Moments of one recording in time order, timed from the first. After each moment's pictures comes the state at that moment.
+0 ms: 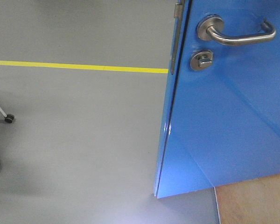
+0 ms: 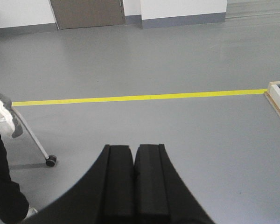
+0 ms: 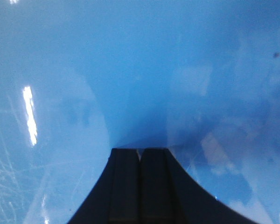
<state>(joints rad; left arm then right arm) 0.01 -0.01 0.03 0.03 0.37 0.03 -0.23 1.42 -1.42 1.36 0.76 0.16</state>
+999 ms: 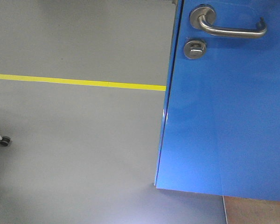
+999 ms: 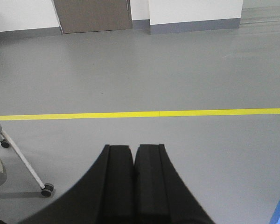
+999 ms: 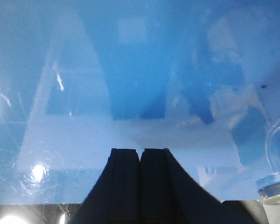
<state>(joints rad) 0.01 -0.01 0.03 0.03 0.37 0.03 -0.23 1.43 -1.42 1.36 0.72 0.16</state>
